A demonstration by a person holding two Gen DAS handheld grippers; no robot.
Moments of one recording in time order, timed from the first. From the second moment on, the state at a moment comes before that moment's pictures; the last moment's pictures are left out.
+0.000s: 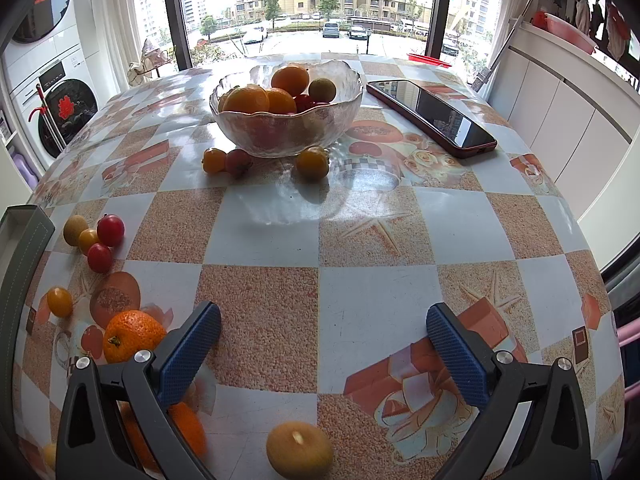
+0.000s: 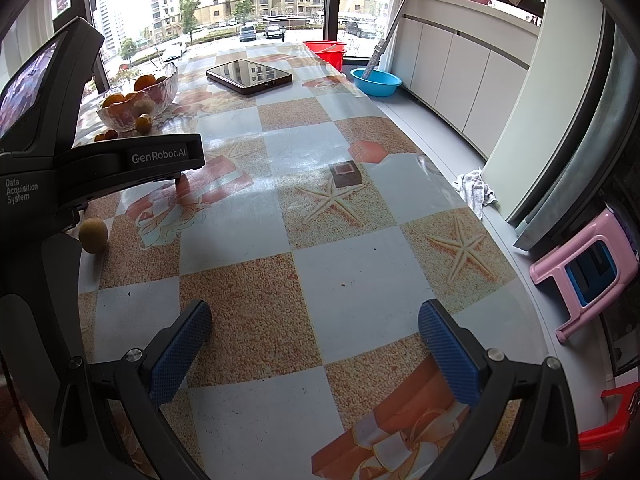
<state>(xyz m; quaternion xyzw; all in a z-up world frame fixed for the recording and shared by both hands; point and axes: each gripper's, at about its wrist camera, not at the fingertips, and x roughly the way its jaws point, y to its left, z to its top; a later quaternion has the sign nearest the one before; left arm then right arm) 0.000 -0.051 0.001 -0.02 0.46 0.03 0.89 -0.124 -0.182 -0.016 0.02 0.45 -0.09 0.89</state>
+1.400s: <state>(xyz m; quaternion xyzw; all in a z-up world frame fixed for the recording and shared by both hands) -0.144 0.118 0.004 -0.04 0.48 0.06 0.88 -0.103 -0.098 -0.017 -0.04 0.49 0.05 0.87</state>
